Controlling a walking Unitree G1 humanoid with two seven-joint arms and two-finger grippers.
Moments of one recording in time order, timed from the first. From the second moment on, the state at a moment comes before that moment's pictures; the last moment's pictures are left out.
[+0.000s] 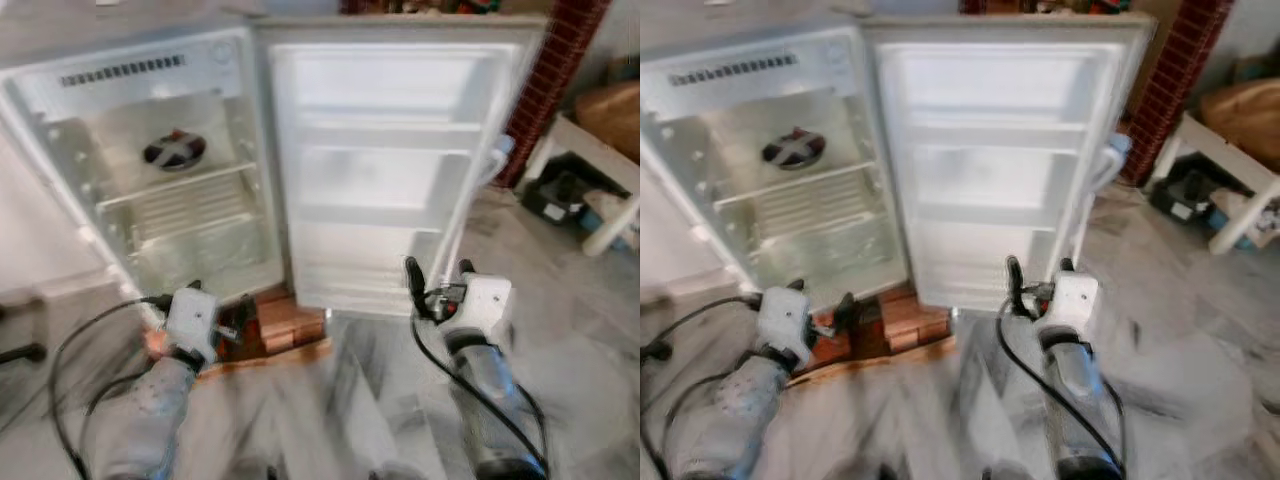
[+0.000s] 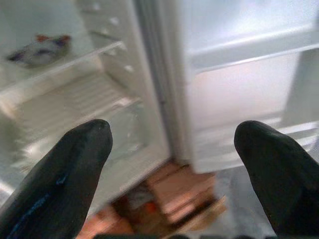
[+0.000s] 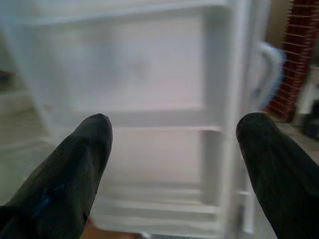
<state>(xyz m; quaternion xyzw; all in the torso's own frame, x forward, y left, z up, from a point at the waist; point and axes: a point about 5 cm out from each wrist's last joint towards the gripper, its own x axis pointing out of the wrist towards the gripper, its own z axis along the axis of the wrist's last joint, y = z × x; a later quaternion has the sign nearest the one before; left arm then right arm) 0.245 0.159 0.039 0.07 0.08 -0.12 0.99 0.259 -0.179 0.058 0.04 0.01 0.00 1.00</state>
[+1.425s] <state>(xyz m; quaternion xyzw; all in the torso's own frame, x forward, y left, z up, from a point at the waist) 0.241 0.147 0.034 0.06 0.07 -0.11 0.99 0.266 -0.189 0.058 0.01 0.02 0.05 1.00</state>
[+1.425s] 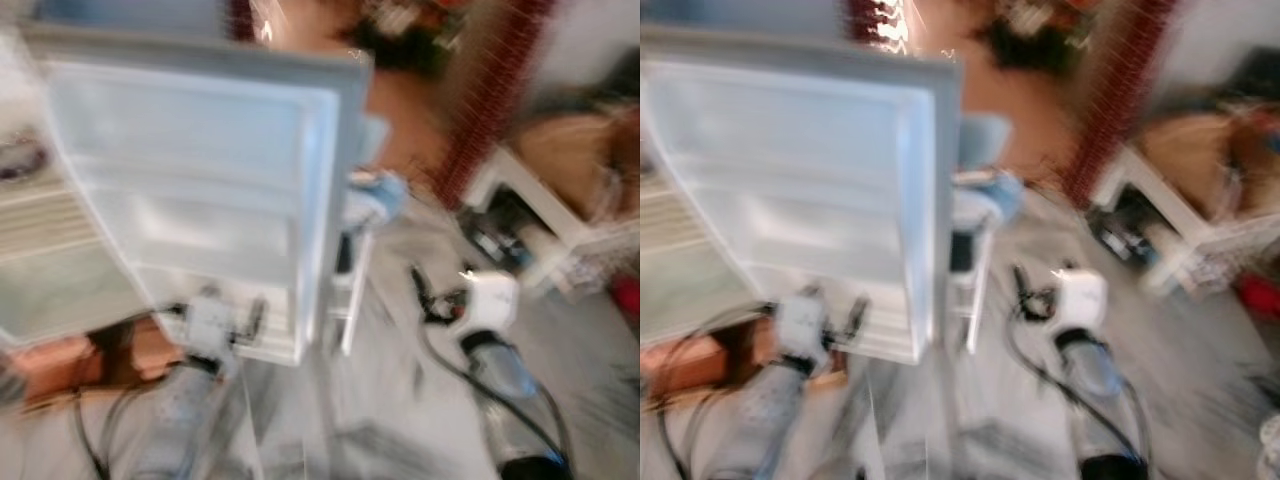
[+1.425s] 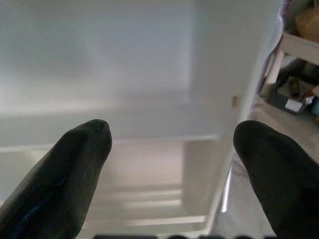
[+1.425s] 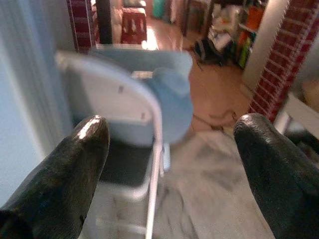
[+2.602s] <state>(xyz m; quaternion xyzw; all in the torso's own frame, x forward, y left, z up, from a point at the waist) 0.246 0.167 0.041 0.07 0.05 -0.07 0.99 0.273 -0.167 0.066 0.02 0.00 0.08 1.00</state>
